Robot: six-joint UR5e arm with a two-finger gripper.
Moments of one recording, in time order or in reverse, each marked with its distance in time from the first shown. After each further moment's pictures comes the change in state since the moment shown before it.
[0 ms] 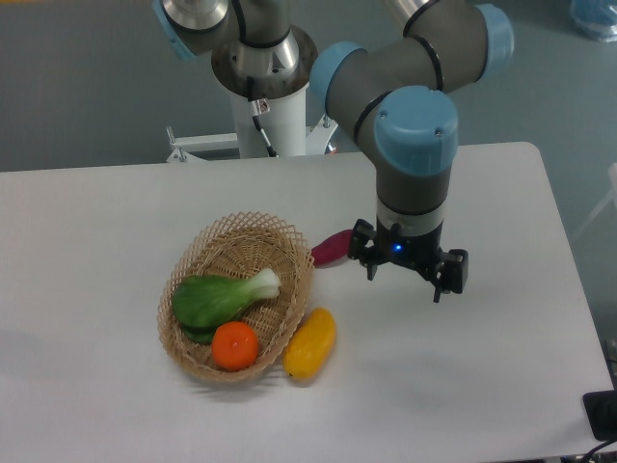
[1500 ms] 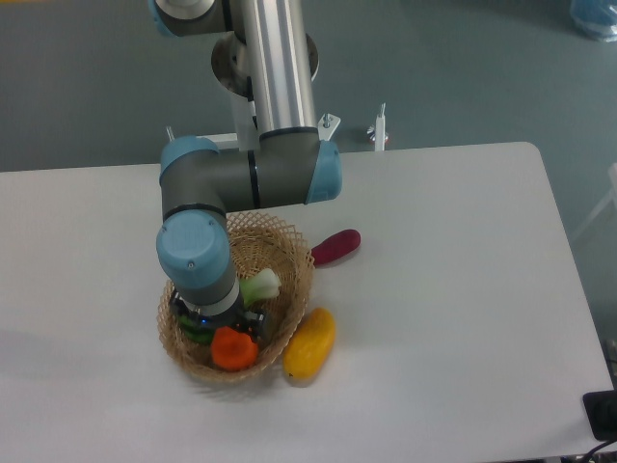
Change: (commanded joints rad) arm -0.396 -0.098 -0.086 0.092 0.003 -0.543
